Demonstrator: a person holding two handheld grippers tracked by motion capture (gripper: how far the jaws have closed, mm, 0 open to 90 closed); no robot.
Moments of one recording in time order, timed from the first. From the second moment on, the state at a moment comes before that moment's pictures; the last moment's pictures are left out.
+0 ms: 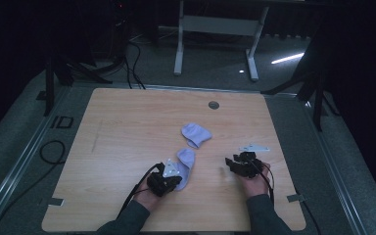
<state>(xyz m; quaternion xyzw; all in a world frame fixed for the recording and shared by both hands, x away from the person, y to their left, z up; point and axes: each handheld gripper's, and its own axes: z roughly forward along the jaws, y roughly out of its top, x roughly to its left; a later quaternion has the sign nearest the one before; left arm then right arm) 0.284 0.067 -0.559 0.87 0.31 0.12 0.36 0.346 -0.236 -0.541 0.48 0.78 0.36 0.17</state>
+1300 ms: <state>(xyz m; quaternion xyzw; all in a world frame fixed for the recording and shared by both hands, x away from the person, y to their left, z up) 0.271 0.082 -0.557 0.87 0.32 0.13 0.35 0.393 -0.054 -0.534 0.34 0.89 0.28 0.13</state>
